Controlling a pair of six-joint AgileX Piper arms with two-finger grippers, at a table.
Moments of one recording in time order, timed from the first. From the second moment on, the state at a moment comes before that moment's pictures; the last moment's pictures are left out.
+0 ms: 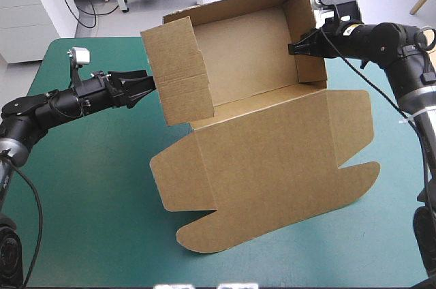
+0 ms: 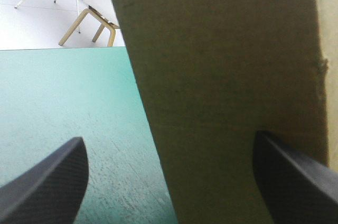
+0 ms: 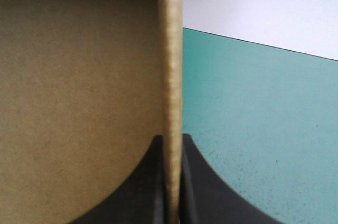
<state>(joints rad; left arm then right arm) 0.17 1.48 -1.09 -1.61 1.19 1.33 0.13 1.62 -1.76 0.37 0.81 -0.34</state>
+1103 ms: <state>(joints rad) -0.12 1.47 -1.40 -1.18 0.80 0.91 0.29 1.62 -1.76 -0.01 0.65 -0.01</state>
